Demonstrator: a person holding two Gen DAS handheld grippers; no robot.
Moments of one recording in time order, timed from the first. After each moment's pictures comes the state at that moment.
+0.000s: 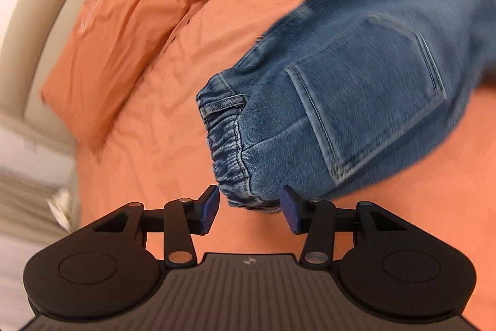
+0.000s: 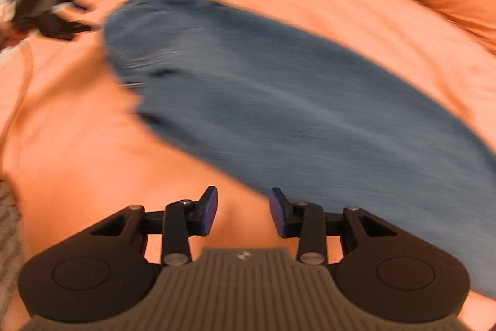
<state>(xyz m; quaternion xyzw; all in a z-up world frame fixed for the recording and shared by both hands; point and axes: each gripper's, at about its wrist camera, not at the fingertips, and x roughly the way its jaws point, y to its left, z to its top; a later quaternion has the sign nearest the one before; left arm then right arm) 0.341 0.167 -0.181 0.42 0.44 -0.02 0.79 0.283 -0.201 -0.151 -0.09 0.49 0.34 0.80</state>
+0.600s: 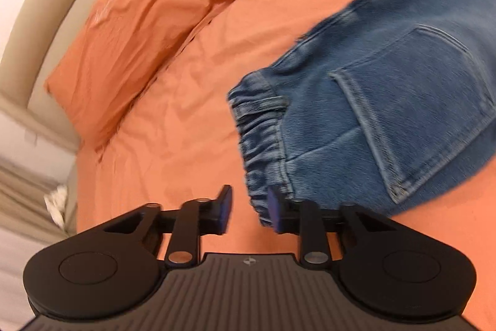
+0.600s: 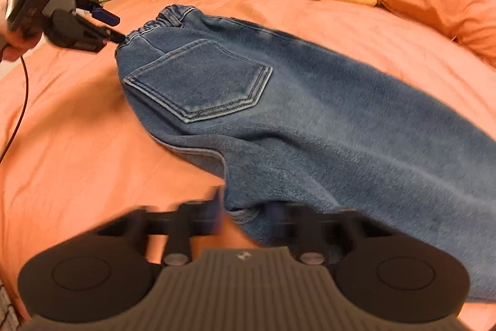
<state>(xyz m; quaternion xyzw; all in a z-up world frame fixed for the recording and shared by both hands) 0.384 0.207 -0.185 0.37 0.43 -0.01 0.82 0.286 -0.087 -0.166 -0.07 0.43 0.30 0.85</state>
